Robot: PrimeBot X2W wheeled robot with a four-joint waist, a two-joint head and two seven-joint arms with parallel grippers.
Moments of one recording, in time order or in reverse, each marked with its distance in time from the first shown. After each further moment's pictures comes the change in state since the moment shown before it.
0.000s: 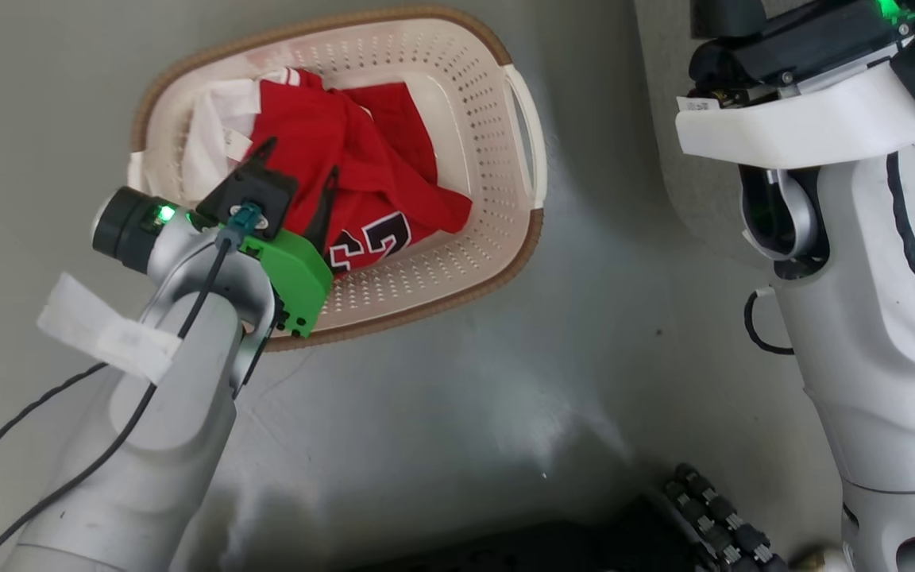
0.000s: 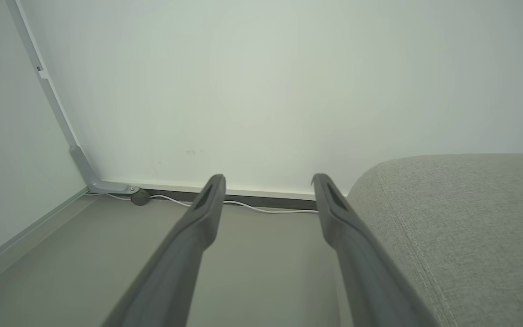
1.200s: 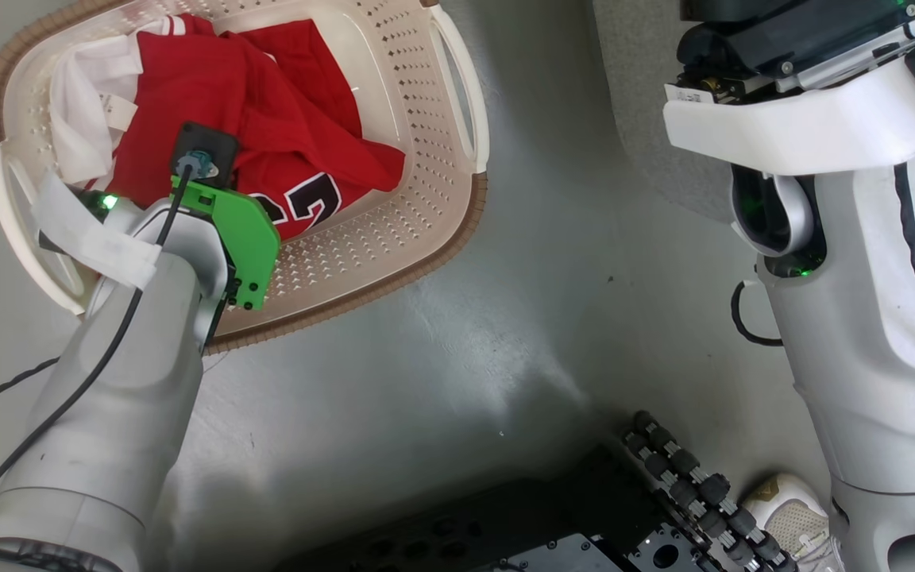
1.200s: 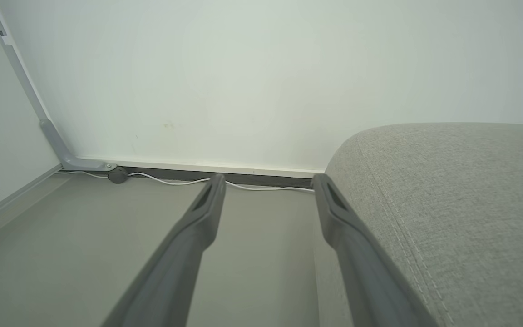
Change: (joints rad) left arm -0.163 -0.026 0.028 0.339 -0.015 0.015 0.131; right arm -0.026 0.026 0.018 -0.068 -0.003 -0.005 -0.001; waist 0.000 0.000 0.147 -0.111
